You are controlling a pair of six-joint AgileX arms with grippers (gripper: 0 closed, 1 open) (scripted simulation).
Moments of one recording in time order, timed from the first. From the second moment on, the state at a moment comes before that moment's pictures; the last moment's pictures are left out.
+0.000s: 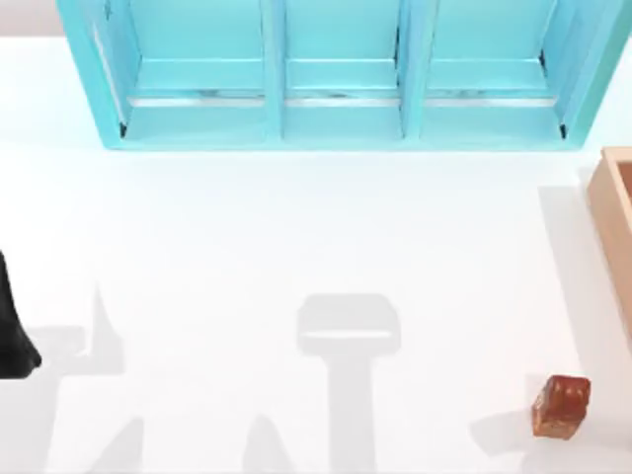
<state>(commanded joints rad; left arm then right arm) 0.00 0.00 0.00 0.00 0.00 0.00 -0.53 1.41 1.04 -1.13 0.01 -0.53</state>
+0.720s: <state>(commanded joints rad) 0.00 0.00 0.00 0.00 0.00 0.00 -0.53 1.41 1.09 -0.92 -0.07 -0.56</state>
